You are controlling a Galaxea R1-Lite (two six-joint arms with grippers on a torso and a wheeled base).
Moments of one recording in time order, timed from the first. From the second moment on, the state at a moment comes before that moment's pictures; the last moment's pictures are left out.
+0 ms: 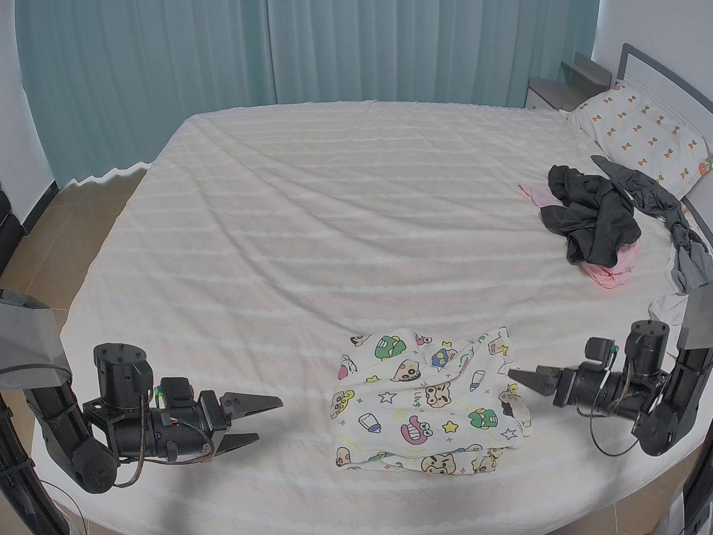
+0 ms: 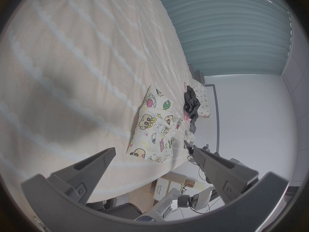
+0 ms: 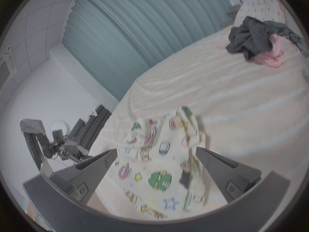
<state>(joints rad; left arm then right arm) -0.25 1.96 -0.15 -1.28 -0.64 -0.98 0.12 2.07 -0.17 -1.51 0.51 0.35</state>
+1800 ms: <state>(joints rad) -0.25 1.98 -0.15 -1.30 -0.63 -0.98 0.18 2.25 -0.85 -0.91 0.47 0.55</state>
